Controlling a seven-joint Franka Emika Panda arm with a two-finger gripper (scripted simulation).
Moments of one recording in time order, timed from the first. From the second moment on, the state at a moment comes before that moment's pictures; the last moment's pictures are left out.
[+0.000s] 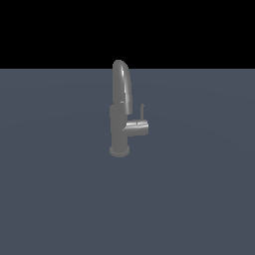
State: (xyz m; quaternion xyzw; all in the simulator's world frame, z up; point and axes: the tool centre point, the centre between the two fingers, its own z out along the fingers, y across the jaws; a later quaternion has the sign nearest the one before) arm -0.254 -0.001 0.487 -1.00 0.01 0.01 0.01
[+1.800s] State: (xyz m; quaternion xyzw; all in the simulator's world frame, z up) arm -0.128 -0.009 0.445 -0.96 0.15 0.18 0.15
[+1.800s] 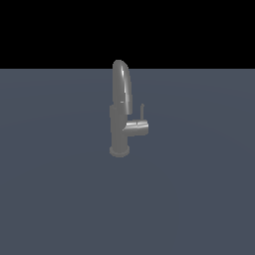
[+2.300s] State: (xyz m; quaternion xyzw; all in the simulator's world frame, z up) arm -0.078 -0.019 0.411 -0.92 0.22 0.25 0.21
